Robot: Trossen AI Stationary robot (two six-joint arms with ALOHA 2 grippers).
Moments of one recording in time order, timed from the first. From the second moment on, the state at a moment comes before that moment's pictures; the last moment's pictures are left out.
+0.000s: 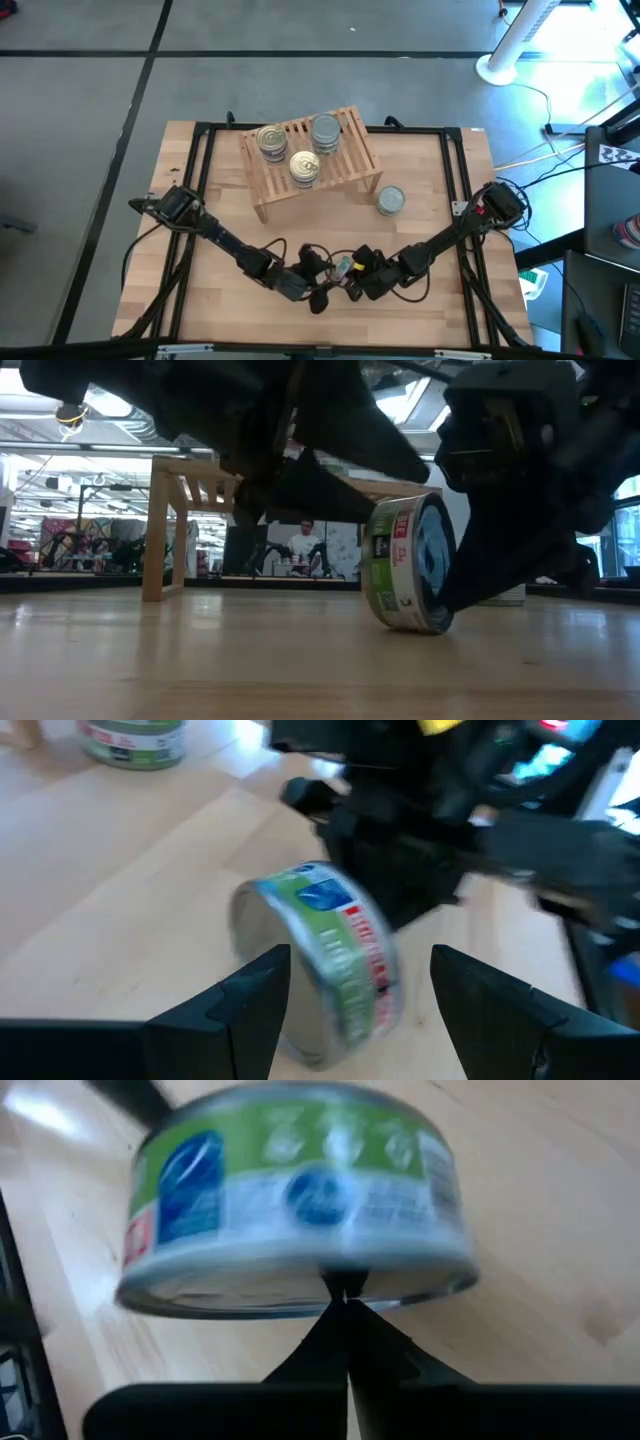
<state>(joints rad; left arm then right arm) -0.50 2.01 1.08 0.40 -0.62 -0.68 0.56 1.84 0.92 0.01 0.37 1.30</state>
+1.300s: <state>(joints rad) -0.48 2.01 1.09 0.27 -0.64 -0.46 0.56 1.79 0.92 0.09 0.32 1.08</state>
